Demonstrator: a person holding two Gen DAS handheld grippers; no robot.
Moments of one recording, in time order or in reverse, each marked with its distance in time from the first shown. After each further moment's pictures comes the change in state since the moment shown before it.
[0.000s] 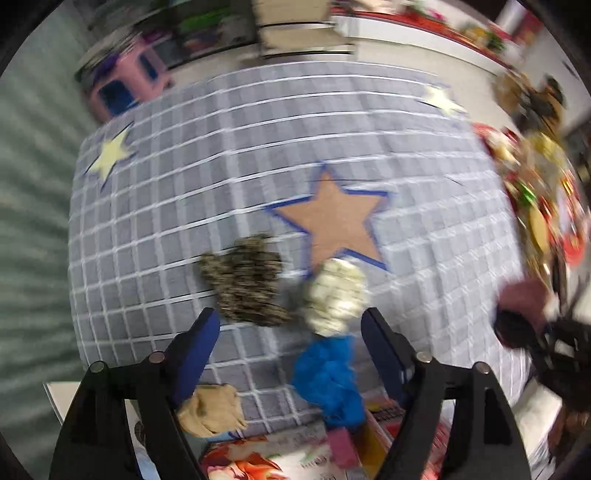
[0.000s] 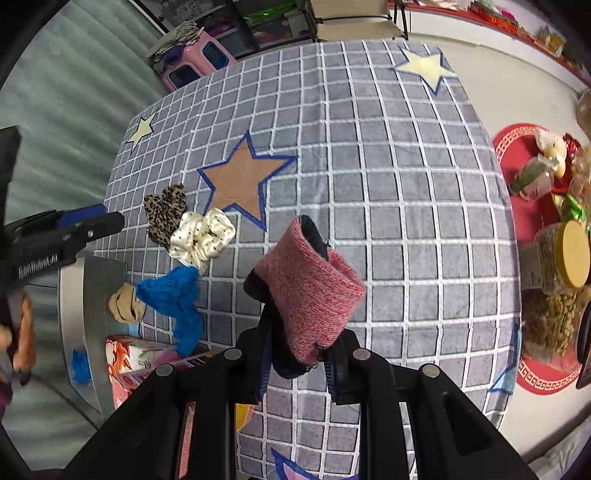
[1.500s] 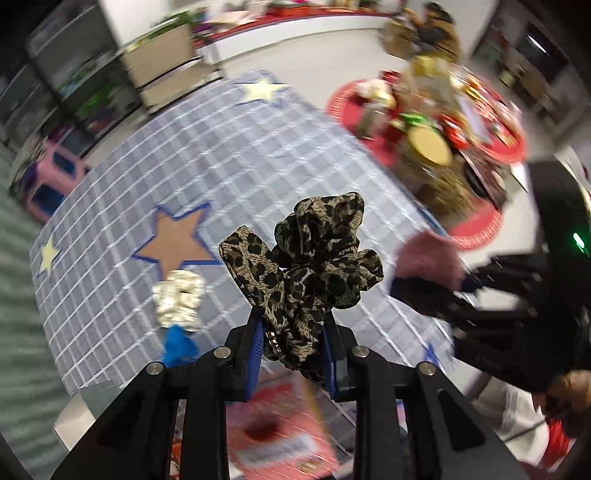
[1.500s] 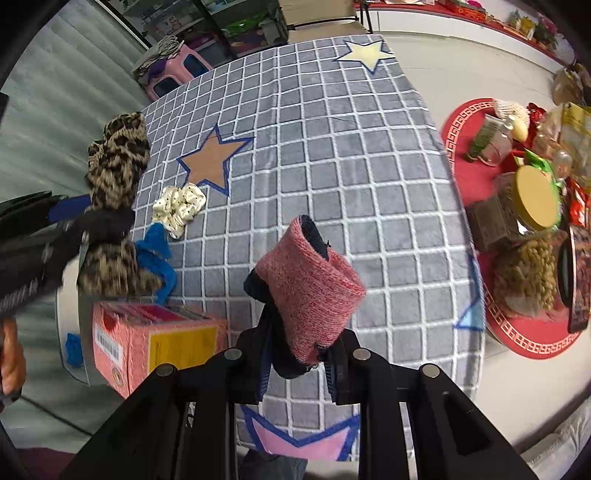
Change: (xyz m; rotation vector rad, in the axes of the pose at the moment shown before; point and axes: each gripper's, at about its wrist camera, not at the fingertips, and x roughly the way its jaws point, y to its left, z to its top) left arm -0.078 -0.203 -0.085 0.483 -0.087 -0.119; right arm -0.047 -0.041 -0.074 0.059 -0.044 -0.053
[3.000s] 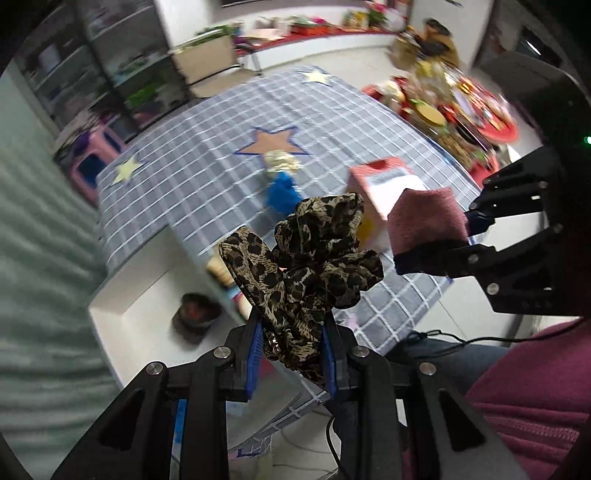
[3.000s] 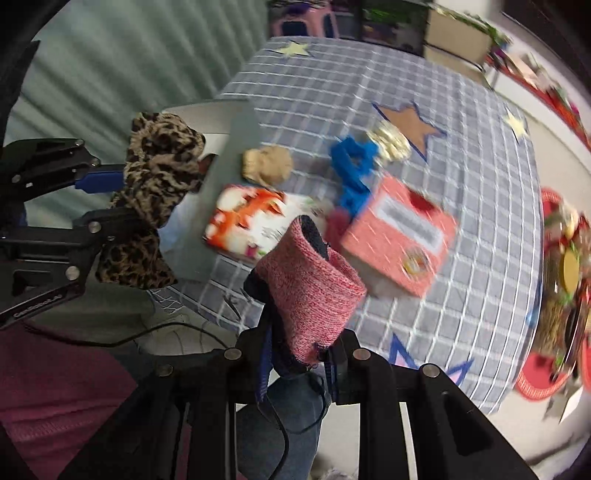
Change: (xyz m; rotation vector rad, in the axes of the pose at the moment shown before) left arm -0.109 0.121 -0.264 -0.067 -0.114 0.087; right arm -0.020 0.265 -0.126 -0.463 0.072 -0.027
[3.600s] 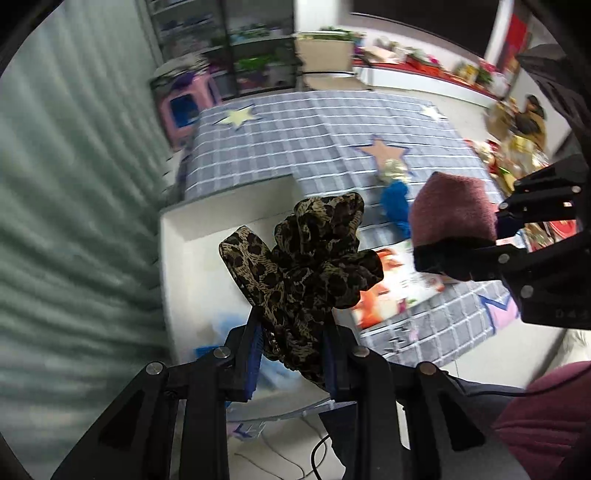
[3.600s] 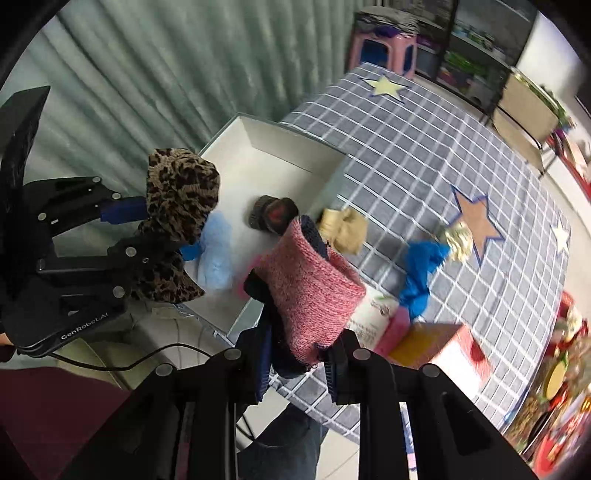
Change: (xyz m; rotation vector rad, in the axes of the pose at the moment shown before) left arm -0.011 0.086 -0.070 -0.395 -0.035 0.156; right arm 0.013 0.089 0.088 -0.282 0.000 0.026
